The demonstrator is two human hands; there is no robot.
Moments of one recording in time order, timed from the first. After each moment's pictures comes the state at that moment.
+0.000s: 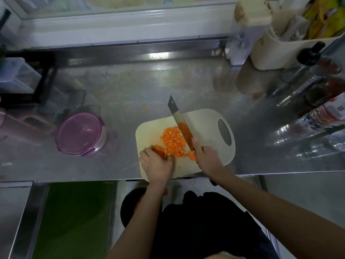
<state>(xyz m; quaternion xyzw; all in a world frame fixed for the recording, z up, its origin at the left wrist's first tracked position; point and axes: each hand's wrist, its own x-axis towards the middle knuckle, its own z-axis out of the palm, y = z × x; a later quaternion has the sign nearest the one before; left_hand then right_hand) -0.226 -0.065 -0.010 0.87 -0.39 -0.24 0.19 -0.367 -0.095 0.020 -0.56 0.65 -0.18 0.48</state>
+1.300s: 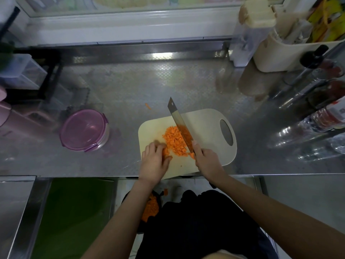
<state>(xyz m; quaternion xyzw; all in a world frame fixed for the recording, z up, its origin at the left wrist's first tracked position) -0.186 -0.056 -0.025 0.72 -0.66 -0.17 0.11 -0.363 -0.084 0.013 -0.55 0.63 -0.19 0.51</state>
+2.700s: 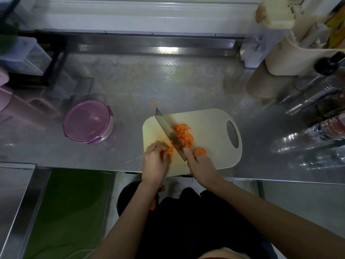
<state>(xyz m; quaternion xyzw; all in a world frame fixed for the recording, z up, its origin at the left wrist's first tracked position) -0.191 -0.052 -0.022 0.77 -0.54 -0.22 0.26 -0.342 -0.074 0.026 -0.62 0.59 -0.10 0.51</state>
